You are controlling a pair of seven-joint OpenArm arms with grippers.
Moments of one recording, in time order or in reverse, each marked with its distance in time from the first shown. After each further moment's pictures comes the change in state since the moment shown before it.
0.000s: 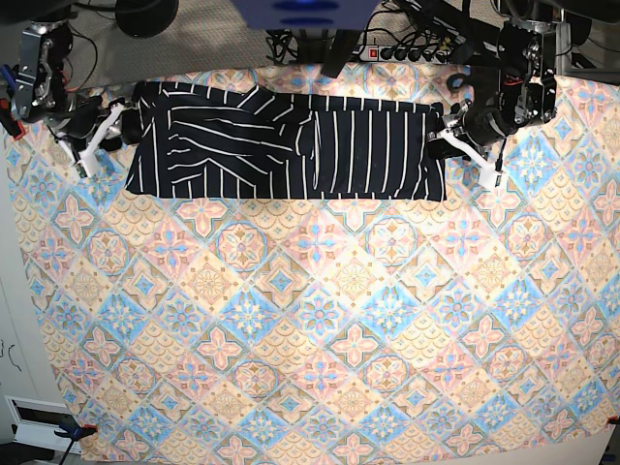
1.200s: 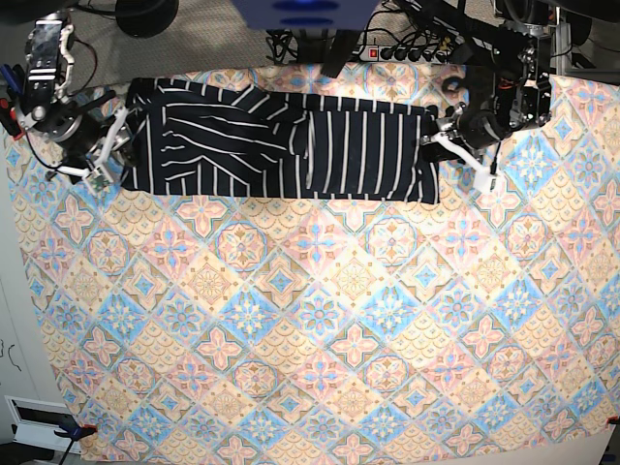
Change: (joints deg) left arm -0.9 0.8 0.4 0.0 0.0 0.0 0.5; right arm -3.2 -0.7 0.6 16.5 -26.8 0.3 12.7
